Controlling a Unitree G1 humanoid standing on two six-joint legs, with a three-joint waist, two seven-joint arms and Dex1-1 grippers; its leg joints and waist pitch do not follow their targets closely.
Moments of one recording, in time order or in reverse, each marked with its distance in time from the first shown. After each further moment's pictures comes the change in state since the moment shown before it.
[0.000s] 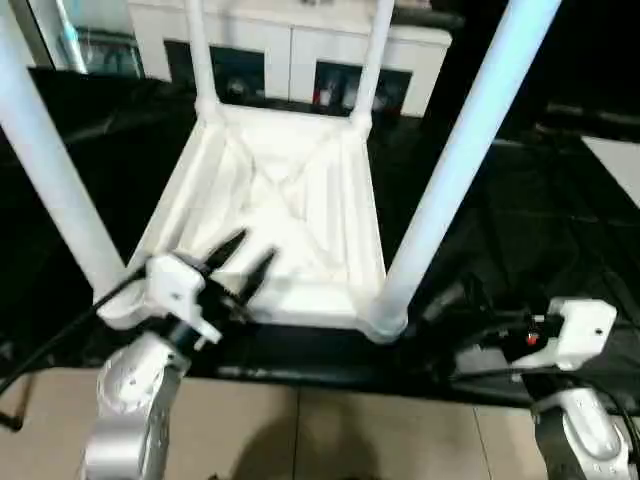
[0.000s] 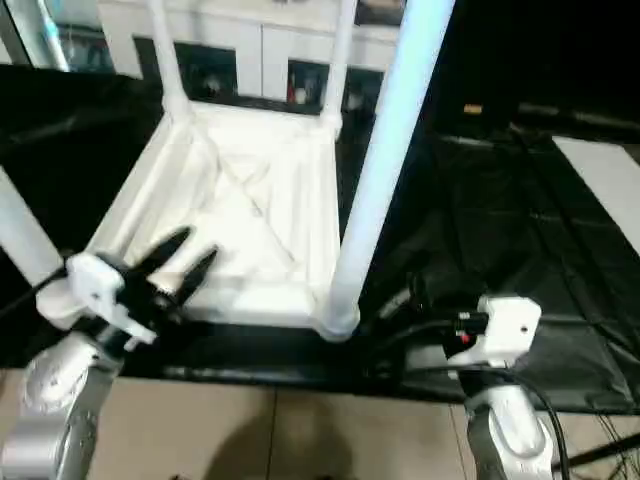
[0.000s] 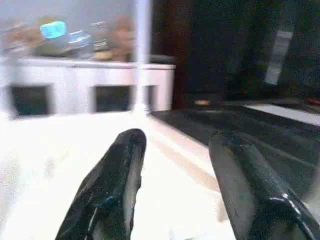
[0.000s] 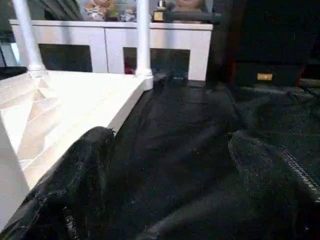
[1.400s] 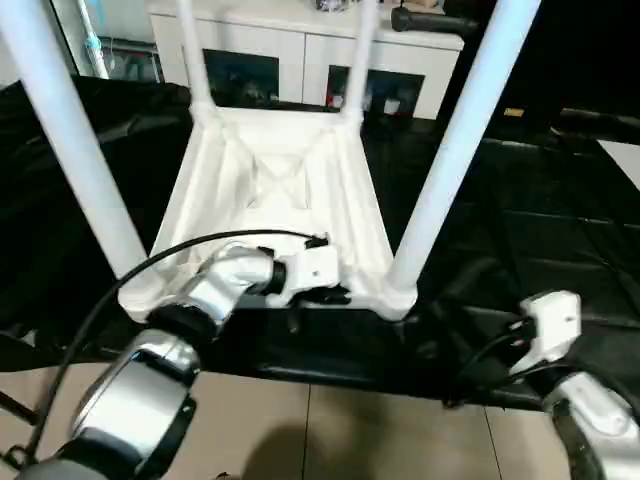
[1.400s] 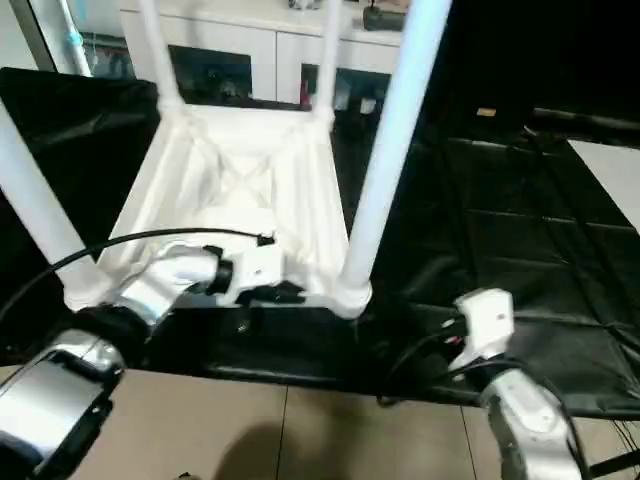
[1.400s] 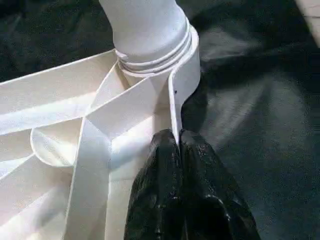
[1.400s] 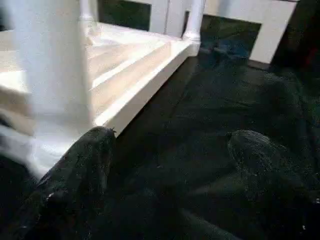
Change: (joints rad) left arm -0.799 0.146 -0.461 1.160 0.378 -0.412 -0.640; right arm -0.119 -0.169 0.006 0.258 0.021 -0.042 0.255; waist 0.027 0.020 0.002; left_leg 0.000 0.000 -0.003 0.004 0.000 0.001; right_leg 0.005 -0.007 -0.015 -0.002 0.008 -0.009
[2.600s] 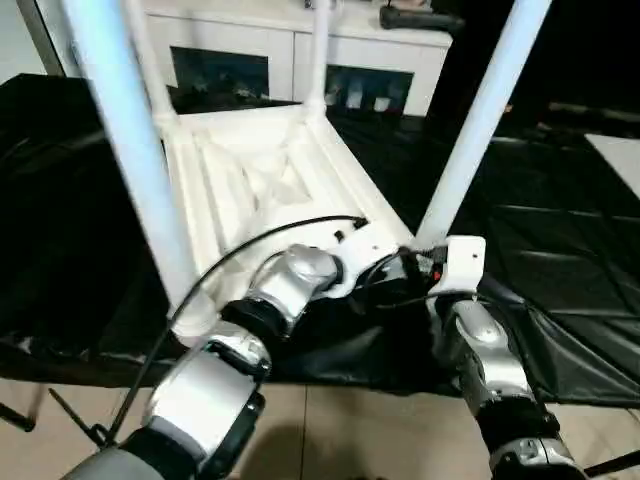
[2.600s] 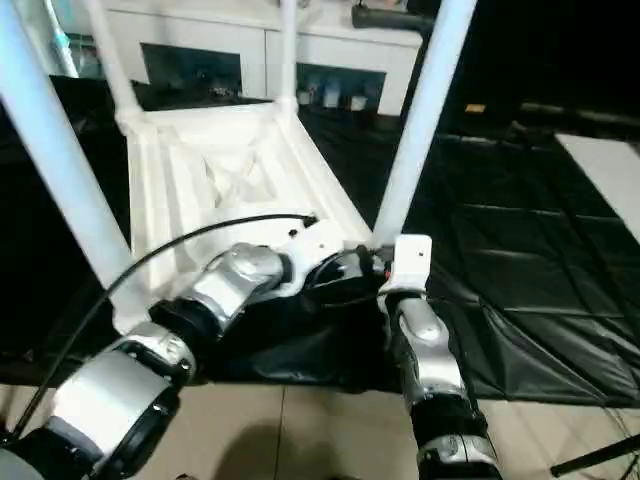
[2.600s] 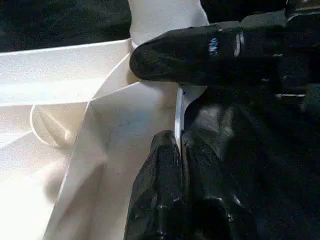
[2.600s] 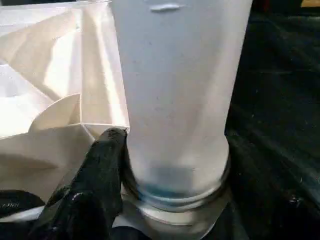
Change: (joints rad) left arm -0.136 -0.288 0.059 0.118 0.028 0.448 0.527; right arm -0.493 0.275 0.048 0.581 -0.178 -0.006 -0.411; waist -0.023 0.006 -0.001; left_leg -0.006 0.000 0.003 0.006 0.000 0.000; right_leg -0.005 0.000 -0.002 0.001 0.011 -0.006
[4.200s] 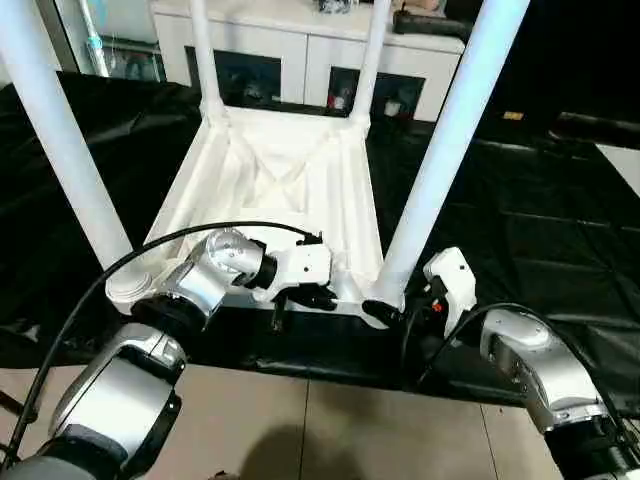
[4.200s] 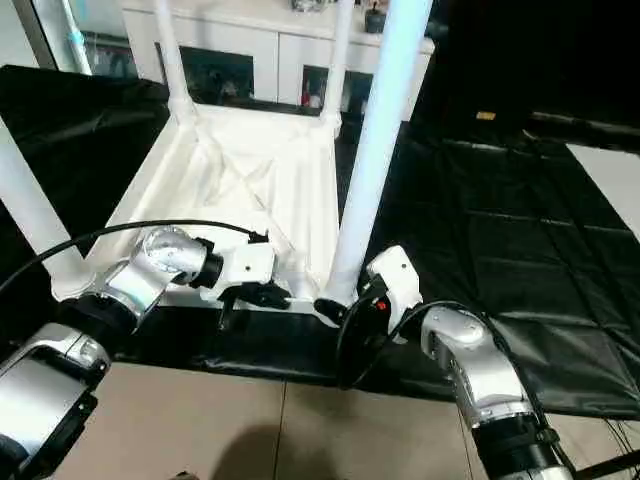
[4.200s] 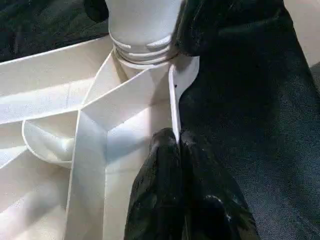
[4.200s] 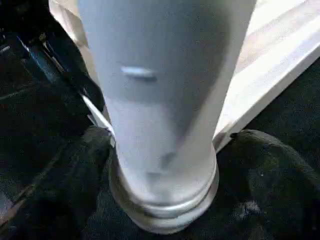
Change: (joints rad) left arm 0.096 0.352 -0.099 -0.196 -0.010 -0.275 -0.593; right arm 0.147 -0.320 0.224 -0.409 0.109 0.351 0.646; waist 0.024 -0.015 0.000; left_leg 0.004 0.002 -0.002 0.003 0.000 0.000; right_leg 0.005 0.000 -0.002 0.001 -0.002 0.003
